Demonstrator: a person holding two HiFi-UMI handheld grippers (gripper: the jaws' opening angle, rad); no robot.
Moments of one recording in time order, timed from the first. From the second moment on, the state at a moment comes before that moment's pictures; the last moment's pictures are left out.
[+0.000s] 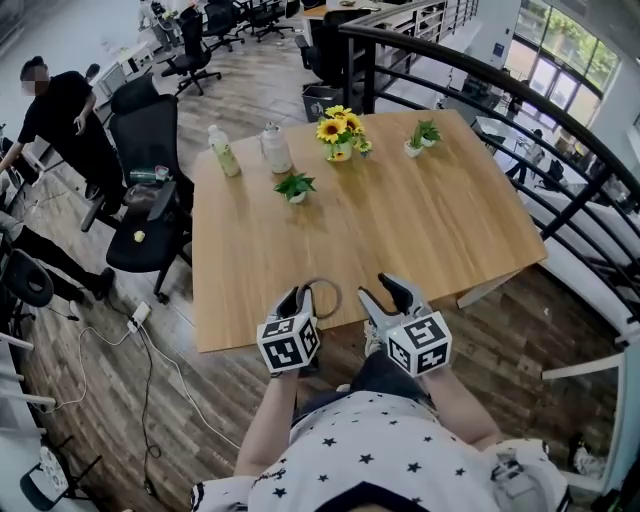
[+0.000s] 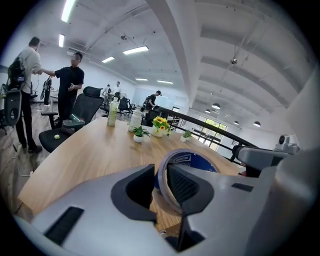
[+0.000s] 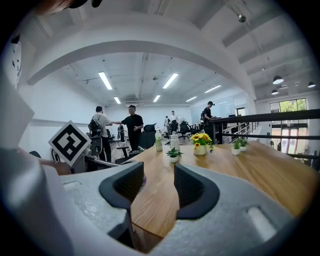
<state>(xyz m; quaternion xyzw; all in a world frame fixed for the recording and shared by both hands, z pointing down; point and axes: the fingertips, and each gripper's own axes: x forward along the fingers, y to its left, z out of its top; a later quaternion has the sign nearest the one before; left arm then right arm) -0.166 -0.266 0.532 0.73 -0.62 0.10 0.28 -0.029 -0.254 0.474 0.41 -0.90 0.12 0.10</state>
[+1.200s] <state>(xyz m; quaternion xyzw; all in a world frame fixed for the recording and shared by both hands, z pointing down) -0.165 -0.187 0.483 0.74 -0.62 0.04 0.26 -0.011 -0.207 0.443 0.43 -0.90 0.08 0.07</state>
